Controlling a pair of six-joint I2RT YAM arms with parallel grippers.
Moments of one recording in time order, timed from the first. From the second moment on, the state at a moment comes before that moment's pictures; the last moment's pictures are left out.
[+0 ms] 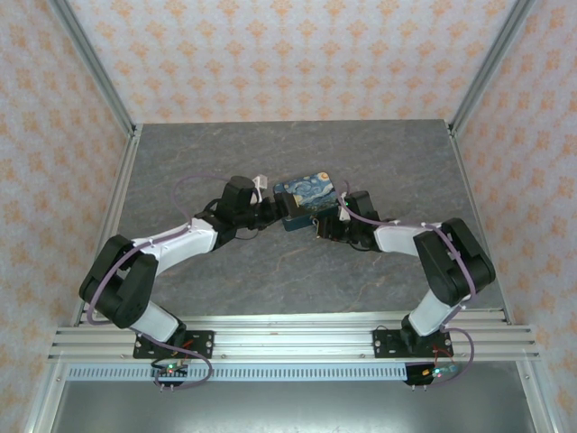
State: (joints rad) left arm -0.49 1.52 0.83 0.11 0.37 -0.96; right arm 0.43 1.66 0.70 0.08 -0.32 0.54
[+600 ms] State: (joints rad) left arm -0.48 1.56 0.83 0.13 0.37 -0.98; right arm 0.44 1.72 0.71 0.19 -0.35 0.58
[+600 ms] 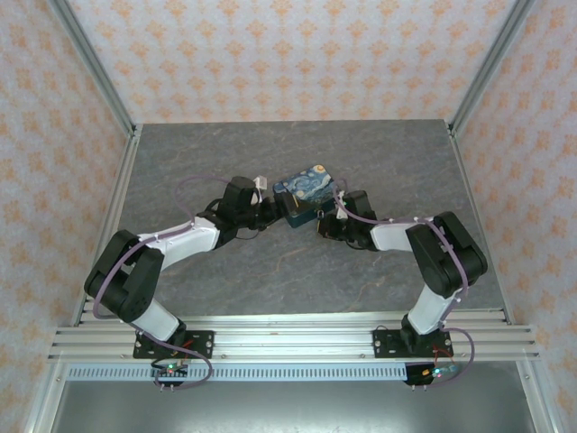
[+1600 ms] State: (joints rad) left arm -0.53 1.84 1.24 -0.36 0.02 -0.69; right arm 0.44 1.72 0.62 0.37 -0.31 0.80
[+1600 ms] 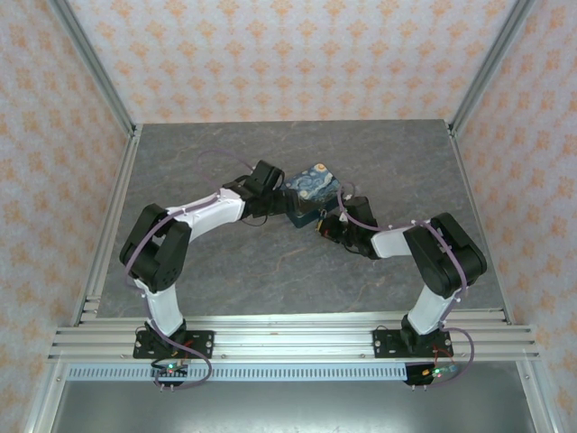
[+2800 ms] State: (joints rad) left arm -0.56 1.91 1.28 -0.29 0.00 -0.69; right arm 0.26 1.82 0.75 0.46 -0.26 1.02
